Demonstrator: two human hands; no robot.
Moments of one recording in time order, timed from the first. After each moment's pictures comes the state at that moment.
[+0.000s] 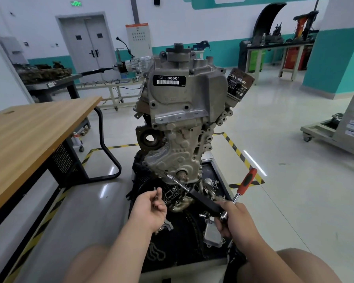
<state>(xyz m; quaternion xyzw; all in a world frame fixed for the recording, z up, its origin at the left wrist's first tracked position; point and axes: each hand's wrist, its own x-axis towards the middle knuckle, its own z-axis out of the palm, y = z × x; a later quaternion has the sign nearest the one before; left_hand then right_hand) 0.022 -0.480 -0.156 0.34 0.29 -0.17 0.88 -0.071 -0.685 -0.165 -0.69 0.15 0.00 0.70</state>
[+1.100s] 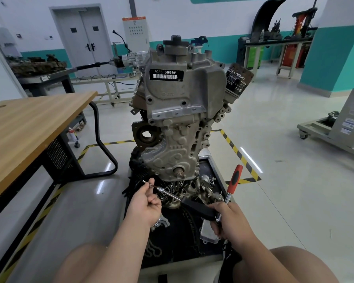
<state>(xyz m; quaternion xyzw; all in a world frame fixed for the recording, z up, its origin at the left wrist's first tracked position) 0.026 -0.485 -0.155 0.31 0.28 -0.12 0.90 -0.073 -0.682 -0.166 -0.71 0.15 0.04 0.69</state>
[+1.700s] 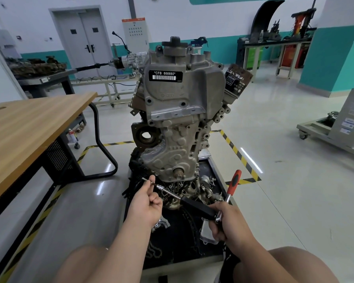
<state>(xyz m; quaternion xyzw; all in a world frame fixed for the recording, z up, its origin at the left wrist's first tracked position) 0.024 -0.489 -0.153 0.34 0.25 -0.10 0.90 -0.075 -0.679 -0.167 -0.66 0.16 0.06 0.73</state>
